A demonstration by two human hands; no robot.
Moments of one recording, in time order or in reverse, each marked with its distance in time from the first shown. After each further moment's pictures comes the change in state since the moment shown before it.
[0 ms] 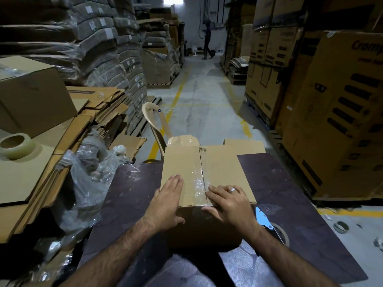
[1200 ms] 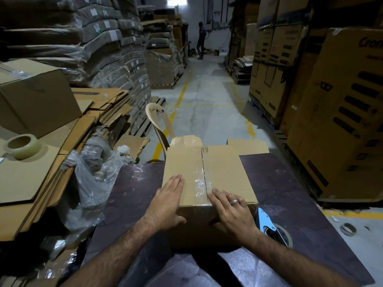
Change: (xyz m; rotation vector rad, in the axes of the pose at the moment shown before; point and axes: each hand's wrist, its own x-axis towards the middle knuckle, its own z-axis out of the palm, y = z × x) left_hand -0.001 0.001 -0.003 0.011 -0.024 -0.007; right_hand -0.025 -0.001 0.012 -0.206 -0.184 -0.084
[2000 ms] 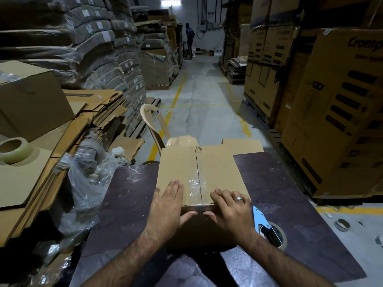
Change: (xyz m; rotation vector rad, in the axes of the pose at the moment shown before) left_hand -0.008 0.020 0.020 0.129 0.197 -0.023; right_hand -0.002 0.004 -0.004 0.082 0.275 0.220
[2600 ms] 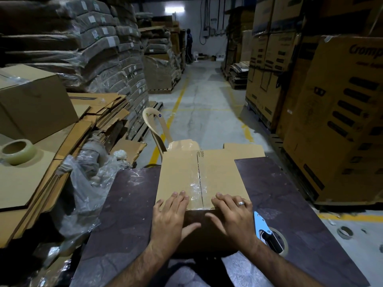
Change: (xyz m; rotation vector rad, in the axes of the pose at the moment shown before) left_hand -0.014 0.009 0.032 -0.043 0.443 0.041; right_hand 0.000 -0.002 -0.005 0.061 0.008 0.030
